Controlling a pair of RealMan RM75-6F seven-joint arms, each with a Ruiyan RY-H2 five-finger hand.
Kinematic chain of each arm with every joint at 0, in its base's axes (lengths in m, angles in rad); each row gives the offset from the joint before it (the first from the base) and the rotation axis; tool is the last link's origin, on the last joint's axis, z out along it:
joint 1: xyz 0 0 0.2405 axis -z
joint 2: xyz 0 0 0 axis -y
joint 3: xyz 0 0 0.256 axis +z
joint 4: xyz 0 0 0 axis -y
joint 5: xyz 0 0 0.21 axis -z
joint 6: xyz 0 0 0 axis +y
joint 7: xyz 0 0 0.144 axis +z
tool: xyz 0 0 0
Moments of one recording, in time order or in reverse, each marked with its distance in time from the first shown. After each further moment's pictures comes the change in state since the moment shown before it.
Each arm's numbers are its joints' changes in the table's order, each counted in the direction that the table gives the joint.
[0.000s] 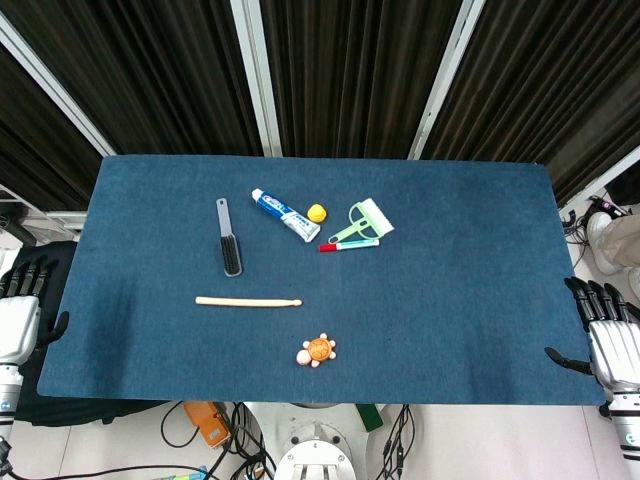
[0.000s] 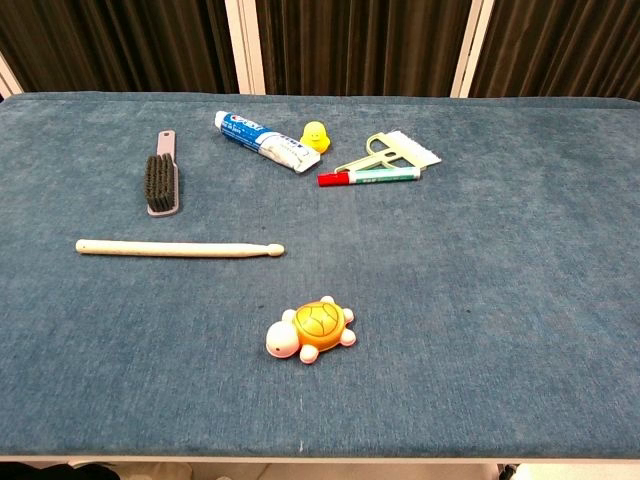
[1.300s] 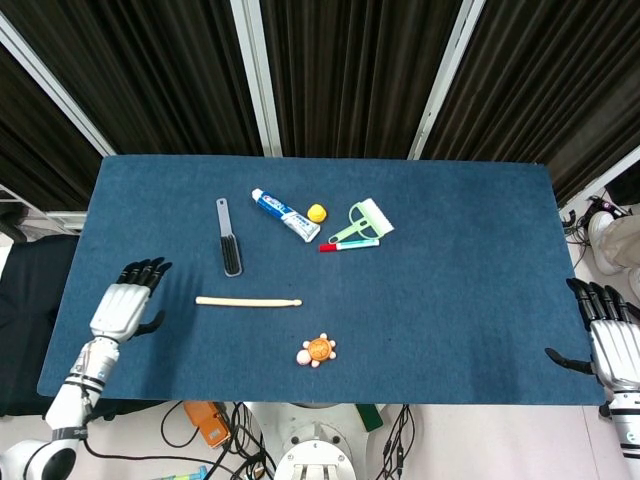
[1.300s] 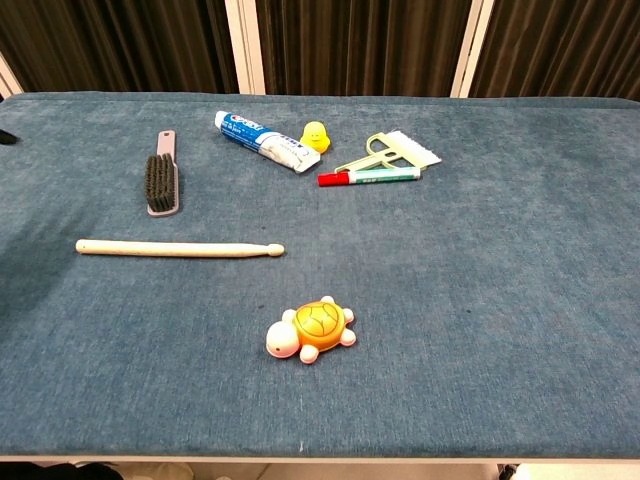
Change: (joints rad) left arm 0.207 0.146 -0.011 0.118 0.036 -0.281 0.200; right arm -0.005 -0.011 -0.002 0.021 -0.034 -0.029 0.014
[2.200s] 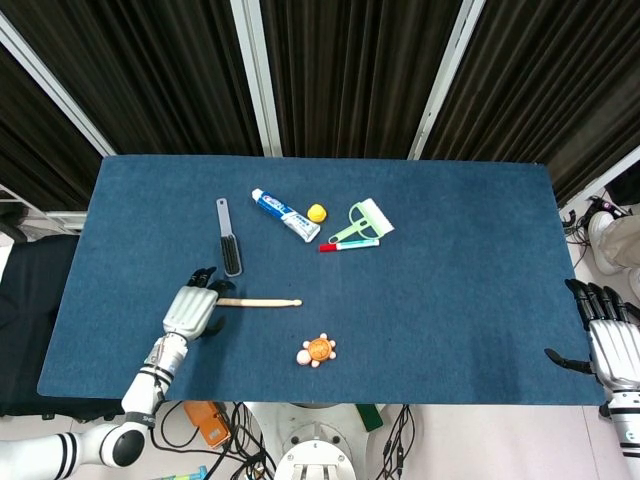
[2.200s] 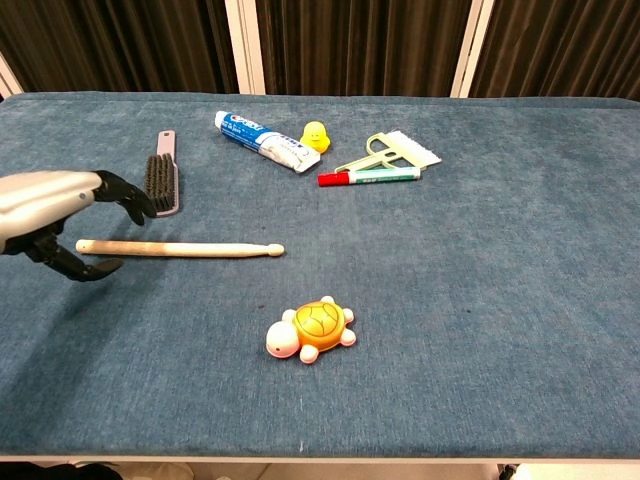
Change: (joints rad) left arm 0.142 0.247 -0.018 0.012 0.203 -0.055 0.262; right arm -0.006 -0.003 -0.002 0.004 -0.011 -0.016 -0.003
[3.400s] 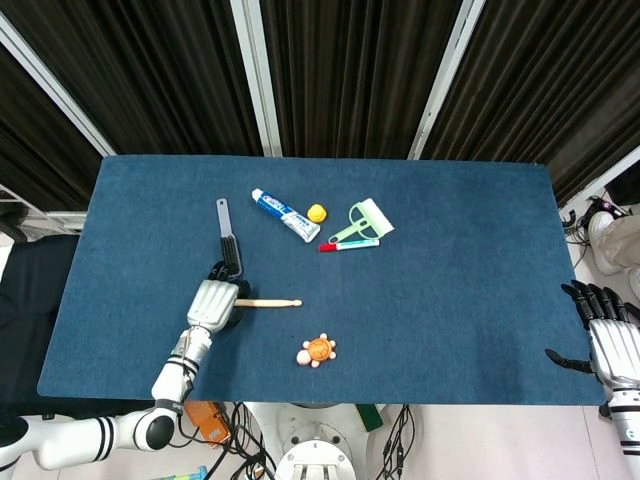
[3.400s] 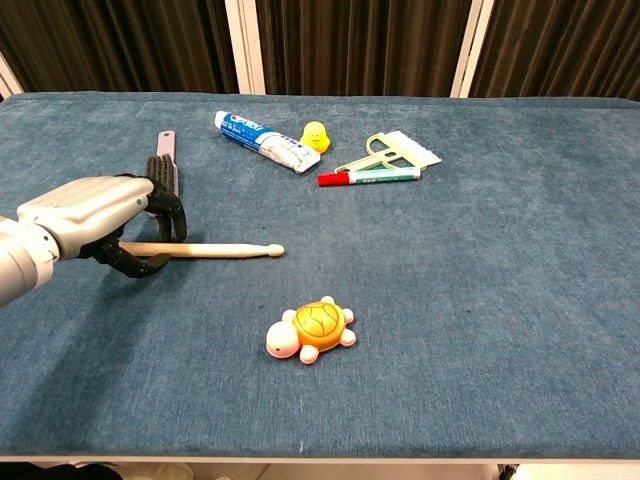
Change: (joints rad) left arm 0.091 0.151 -0.008 -0.136 0.104 -0.015 0.064; right arm -0.007 -0.008 -0.001 0.007 -0.022 -0.029 0.002
